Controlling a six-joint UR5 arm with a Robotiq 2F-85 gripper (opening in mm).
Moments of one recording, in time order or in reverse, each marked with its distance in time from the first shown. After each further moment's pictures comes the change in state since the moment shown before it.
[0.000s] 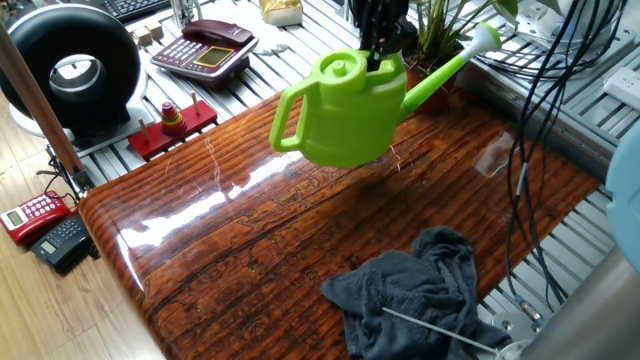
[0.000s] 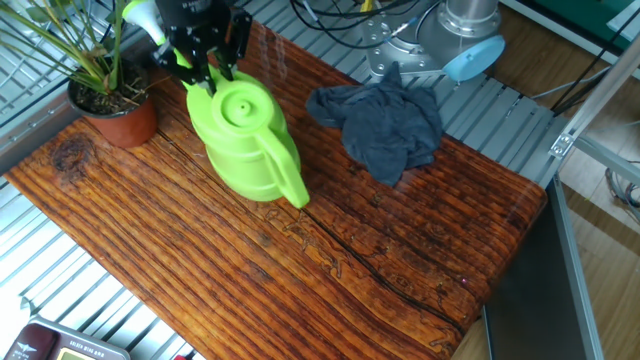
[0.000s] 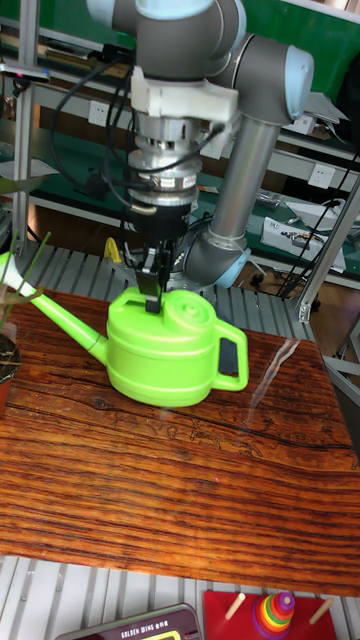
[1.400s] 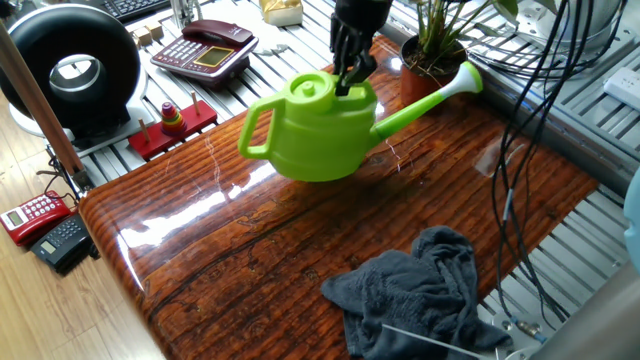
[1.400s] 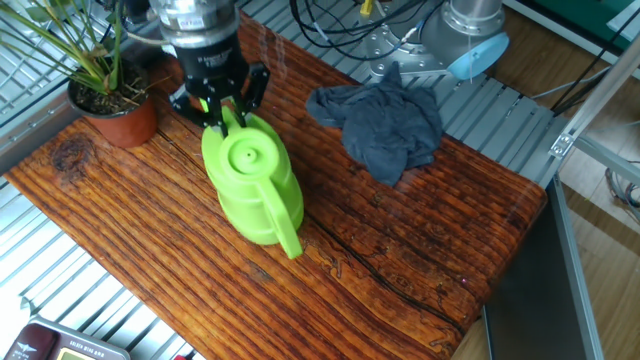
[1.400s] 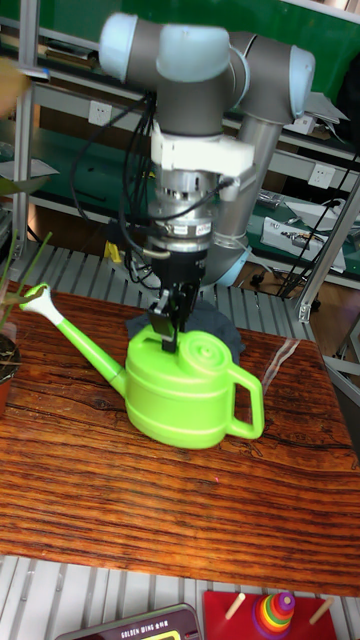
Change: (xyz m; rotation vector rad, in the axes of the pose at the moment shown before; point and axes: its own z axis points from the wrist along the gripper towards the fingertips) arm -0.037 -0.017 0.054 0.048 -0.050 0.165
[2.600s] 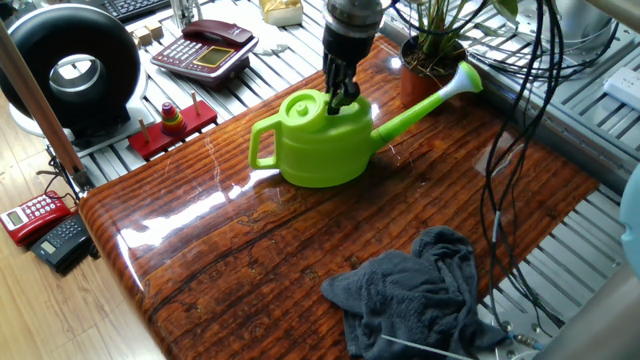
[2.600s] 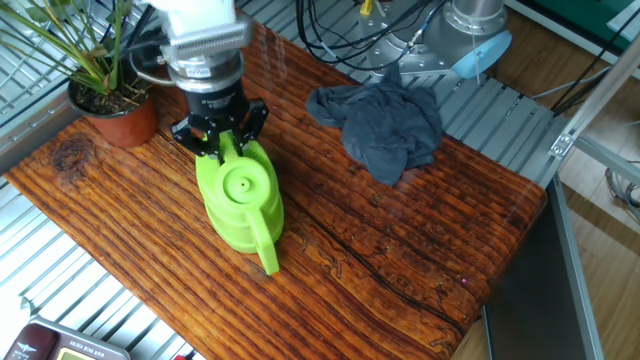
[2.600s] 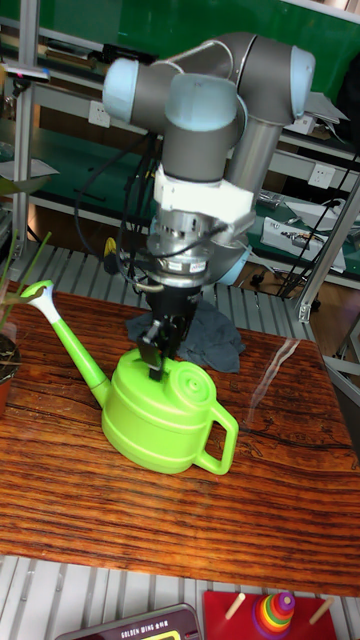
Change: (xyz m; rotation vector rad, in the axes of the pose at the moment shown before) arm 0.016 -0.016 0.031 0.027 0.070 0.097
